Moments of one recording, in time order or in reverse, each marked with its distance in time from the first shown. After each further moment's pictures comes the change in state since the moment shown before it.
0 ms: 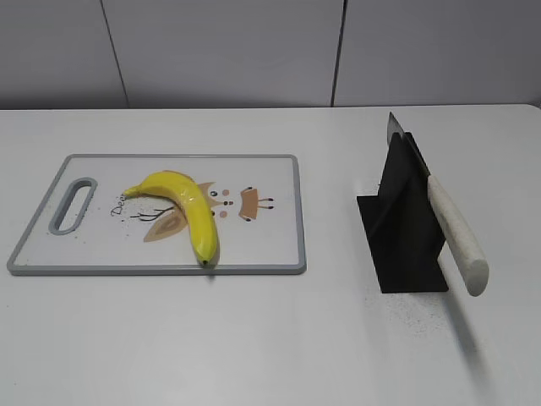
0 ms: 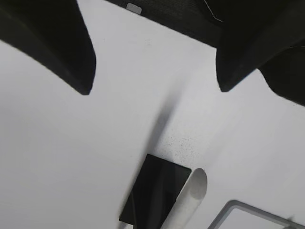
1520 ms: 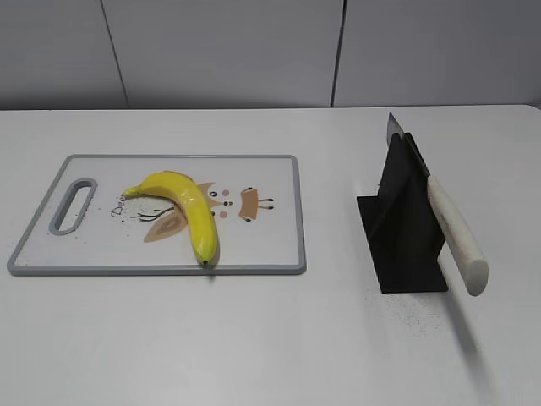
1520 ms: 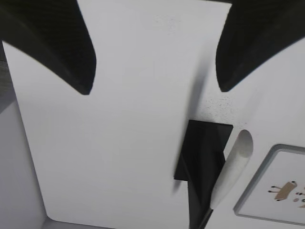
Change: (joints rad) left arm 0.000 0.000 0.000 0.000 0.001 0.000; right arm -0.287 -0.220 0.000 0.021 0.001 -0.018
